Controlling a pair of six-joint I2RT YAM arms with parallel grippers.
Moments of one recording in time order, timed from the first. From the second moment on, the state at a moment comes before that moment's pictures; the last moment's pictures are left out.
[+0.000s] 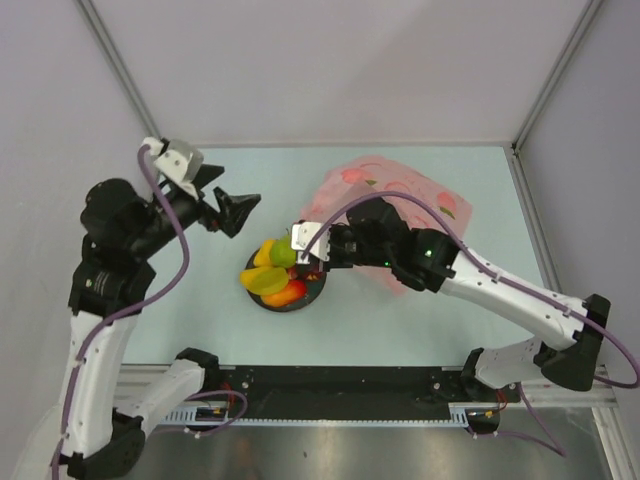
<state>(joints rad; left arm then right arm) -0.30 0.92 1.43 -0.56 0.43 0.06 1.04 1.32 1.39 -0.51 -0.11 -0.67</state>
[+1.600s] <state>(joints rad) -0.14 0.75 1.16 -0.56 0.52 0.02 1.18 1.70 1.39 -0.26 0.06 -0.68</state>
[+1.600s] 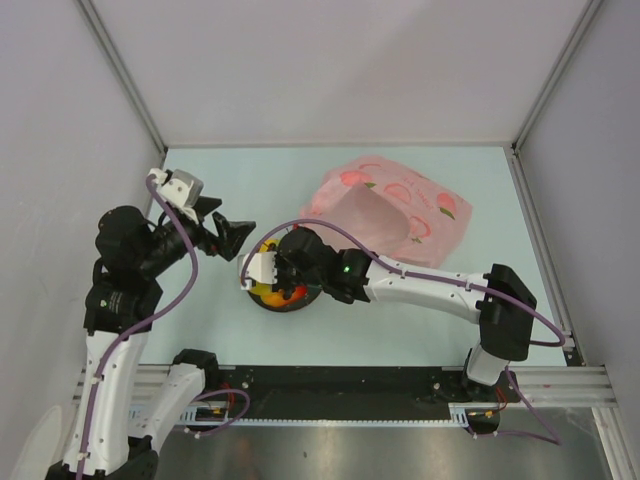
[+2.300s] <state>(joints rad) -0.14 0.74 1.14 -0.54 0.55 -0.02 1.10 1.70 1.42 -0.28 0.13 -0.69</state>
